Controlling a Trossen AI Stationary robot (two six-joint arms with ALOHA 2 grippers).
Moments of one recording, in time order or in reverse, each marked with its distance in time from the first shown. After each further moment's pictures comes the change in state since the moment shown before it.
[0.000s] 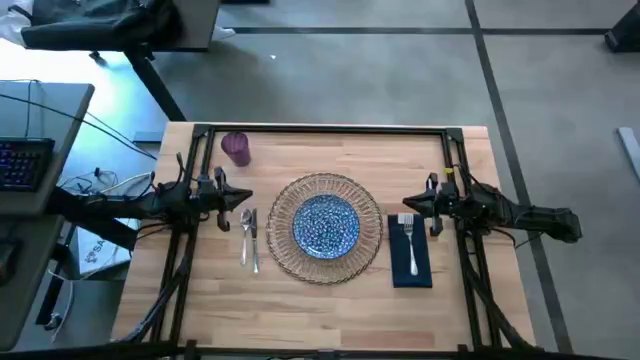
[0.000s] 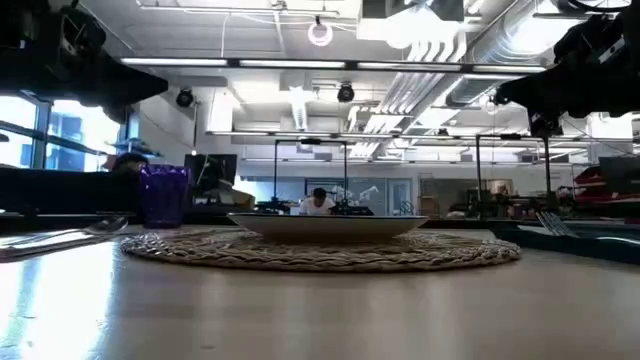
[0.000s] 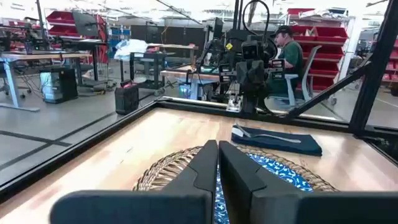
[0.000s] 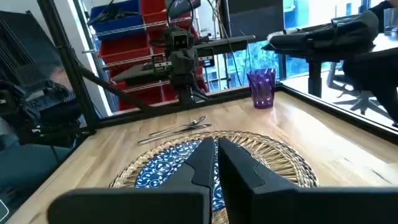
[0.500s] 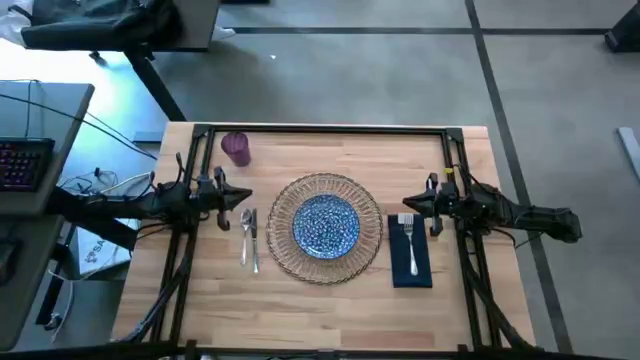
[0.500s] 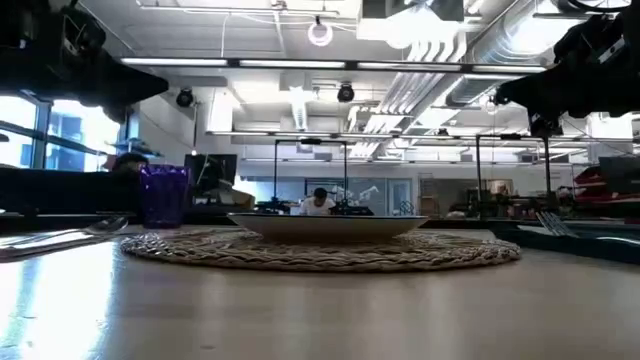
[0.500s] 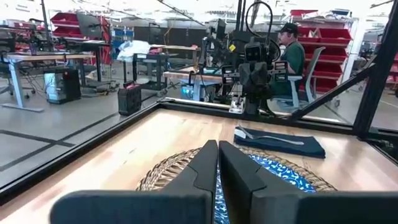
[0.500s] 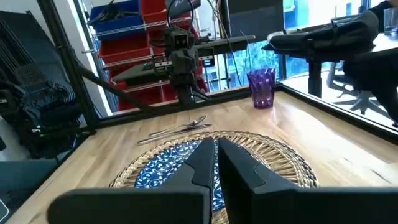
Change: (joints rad) left arm 0.000 0.000 0.000 0.002 -0.013 0.000; right arm 0.000 0.000 0.000 0.000 0.000 0.000
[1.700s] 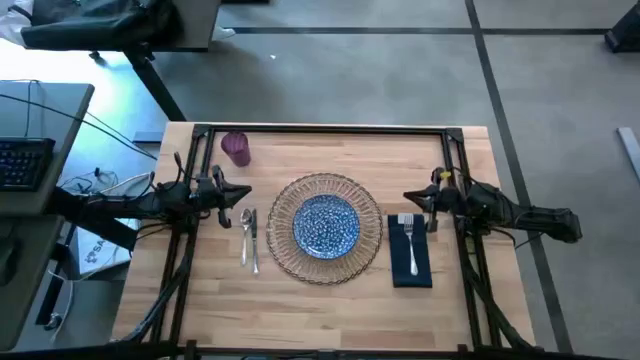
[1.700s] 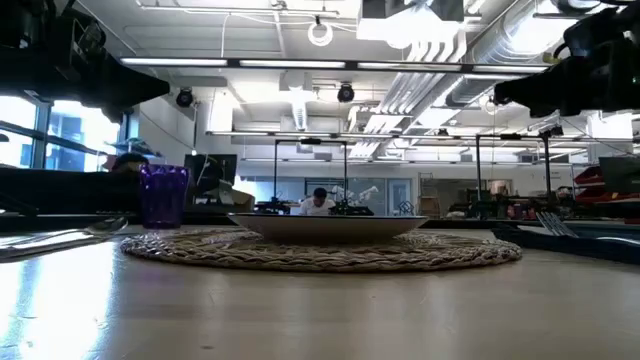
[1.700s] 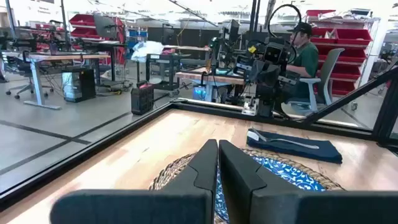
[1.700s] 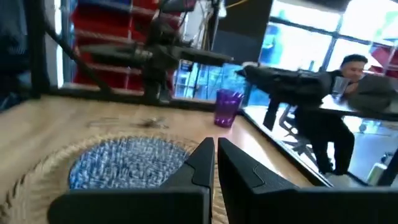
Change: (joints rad) left arm 0.000 0.000 0.000 0.004 -0.070 0.000; right arm -0.001 0.000 0.000 0.101 0.112 -0.254
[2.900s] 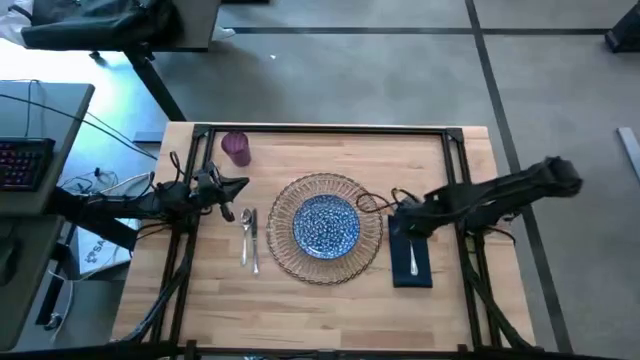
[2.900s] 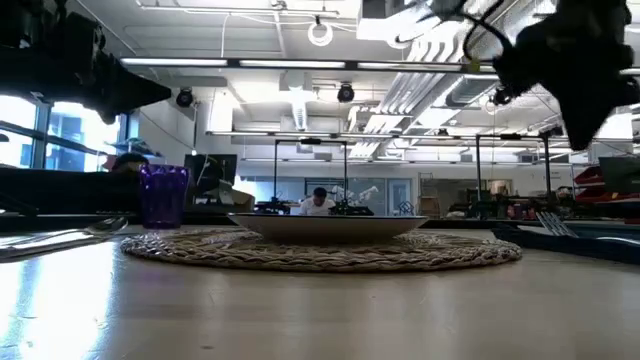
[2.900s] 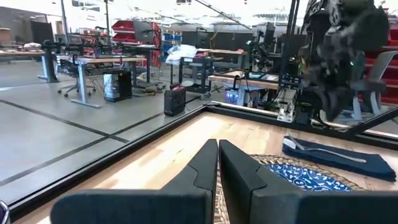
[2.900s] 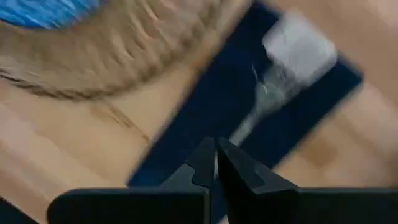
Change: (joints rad) left arm 0.000 0.000 0.000 0.009 -0.142 0.016; right arm 0.319 1.236 0.876 -1.185 -0.119 1.285
